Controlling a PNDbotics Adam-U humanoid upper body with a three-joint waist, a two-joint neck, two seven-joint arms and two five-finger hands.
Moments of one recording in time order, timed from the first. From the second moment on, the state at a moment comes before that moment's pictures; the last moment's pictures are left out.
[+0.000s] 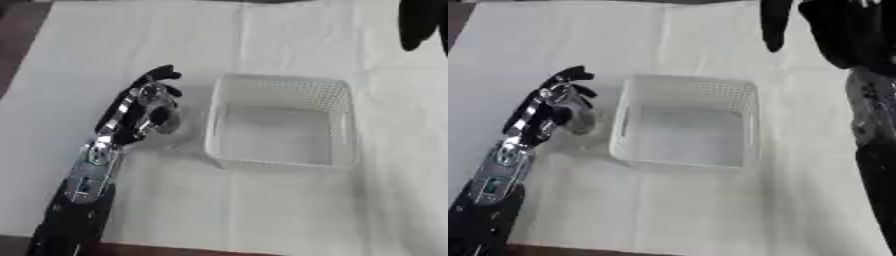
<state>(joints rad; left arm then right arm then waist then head) -0.22 0.23 0.14 -1.53 -0.10 -0.36 -0.25 -0.76 -0.33 0.25 -1.85 -0.61 -0.41 0.70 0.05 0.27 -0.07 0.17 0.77</state>
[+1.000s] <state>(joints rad) -0.27 0.21 0.12 -1.53 -0.06 -0.18 -0.03 -0.75 -0.33 0.25 -1.85 -0.60 -0.41 0.71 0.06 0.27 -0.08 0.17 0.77</state>
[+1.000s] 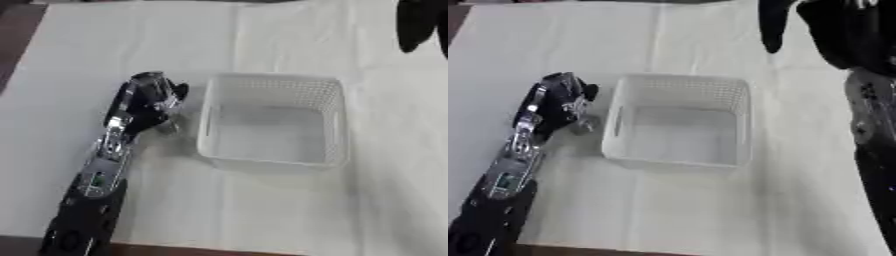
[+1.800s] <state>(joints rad) -0.46 0.37 0.08 -1.66 0.23 -0.18 -0.02 -0.73 -0.32 0.25 -1.85 -0.61 -0.39 0.72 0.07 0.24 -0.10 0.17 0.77</state>
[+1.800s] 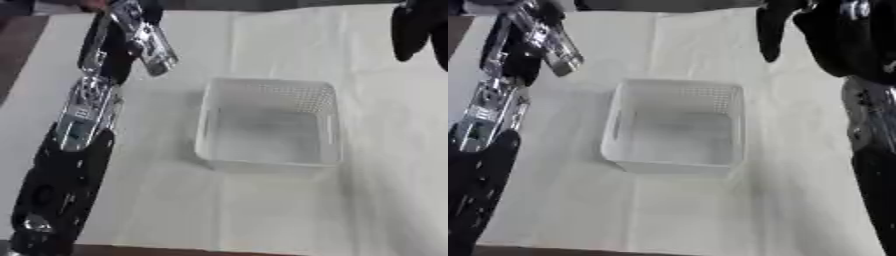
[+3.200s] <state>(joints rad) -0.52 0.37 -0.15 -1.61 -0.03 -0.35 -0.34 -0.73 -0.32 0.27 -1.85 -0.60 -0.39 0.73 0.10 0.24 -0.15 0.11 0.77</state>
